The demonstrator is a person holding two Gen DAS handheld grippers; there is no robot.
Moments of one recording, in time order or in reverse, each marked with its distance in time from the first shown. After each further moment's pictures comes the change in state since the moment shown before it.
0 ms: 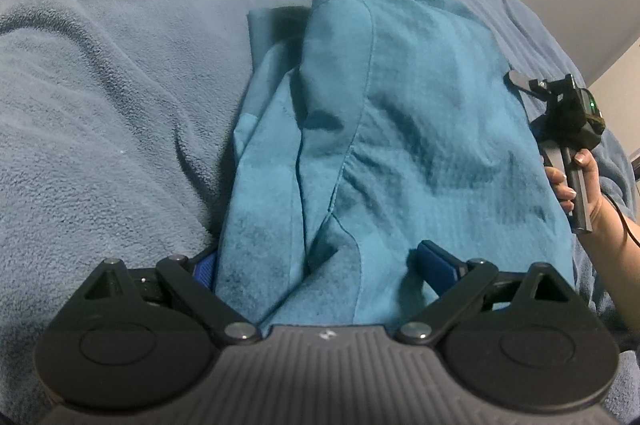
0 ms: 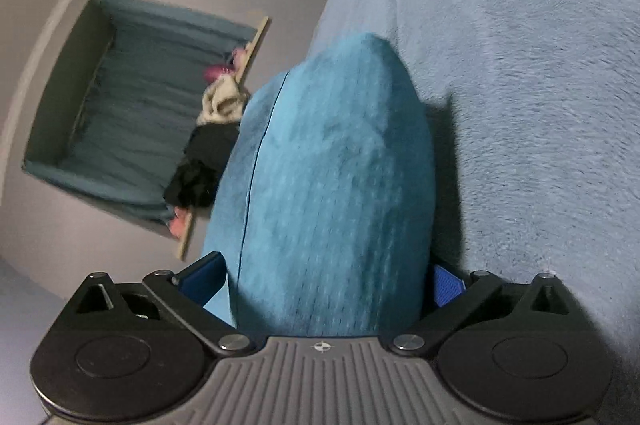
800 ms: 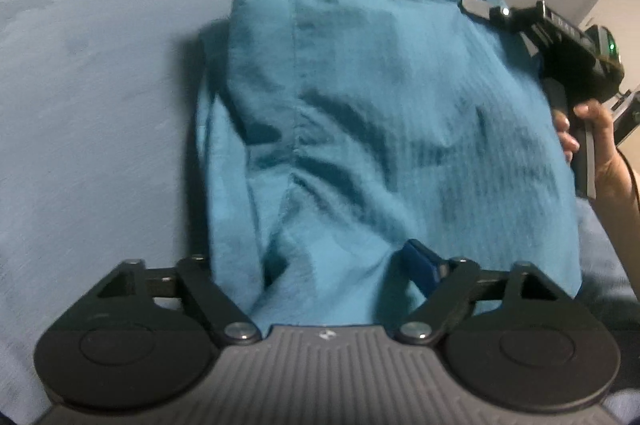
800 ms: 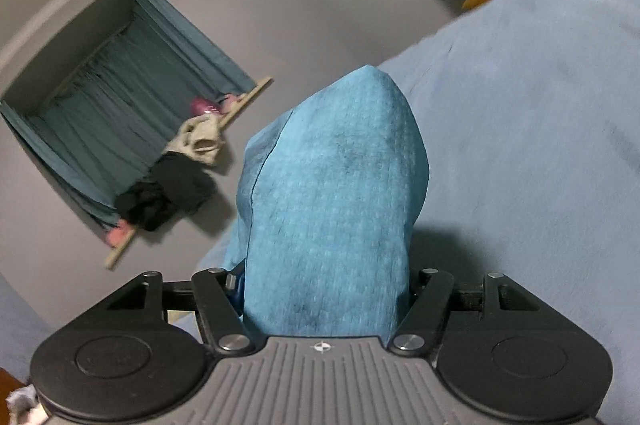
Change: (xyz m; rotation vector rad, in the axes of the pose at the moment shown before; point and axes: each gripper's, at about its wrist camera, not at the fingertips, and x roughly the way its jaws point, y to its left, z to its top) left arm 0.073 -0.110 0.038 0.120 -0.060 -0.149; right arm -0.111 0.117 0.061 -0.383 -0.222 -0.230
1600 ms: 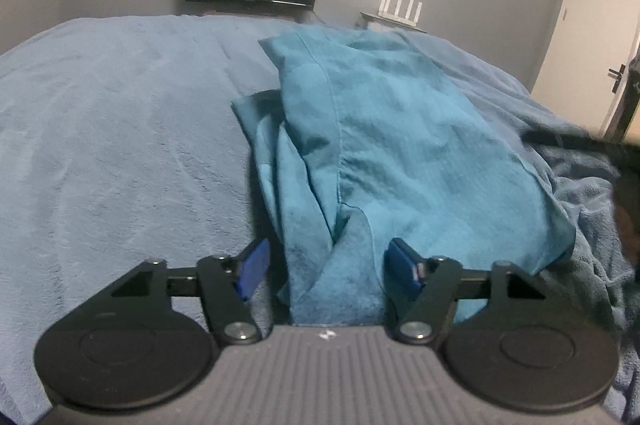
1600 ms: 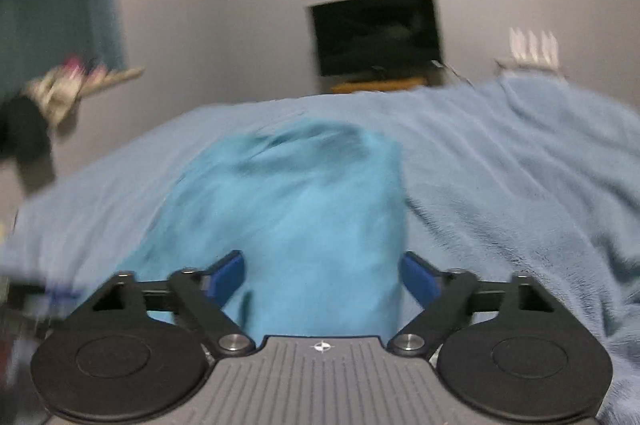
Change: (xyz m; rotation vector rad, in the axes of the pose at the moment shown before) left arm 0.017 -0.026 -0.008 0.223 -0.251 0.094; right arm -0.084 0.083 -0.095 -0.406 -0.161 -0.621
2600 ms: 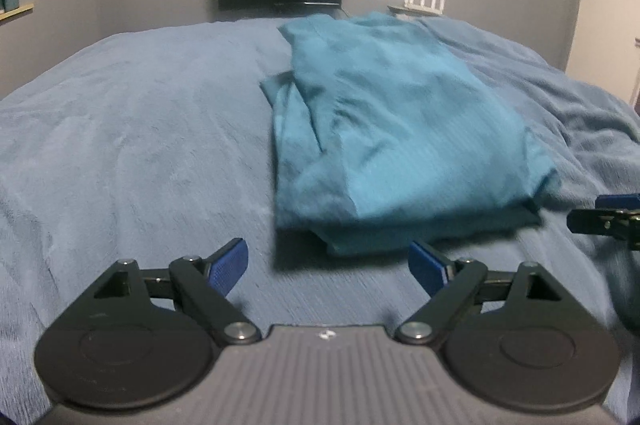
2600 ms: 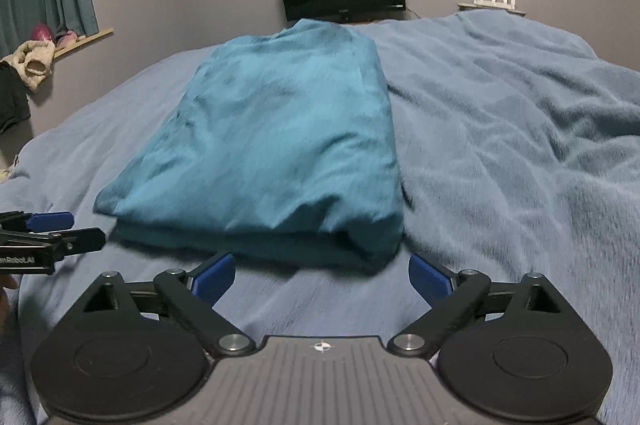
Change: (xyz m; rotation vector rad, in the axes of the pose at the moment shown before) left arm -0.050 -0.049 -0.060 0.071 0.004 0.165; right arm -0.075 0.056 -0.102 0.125 0.166 -0.108
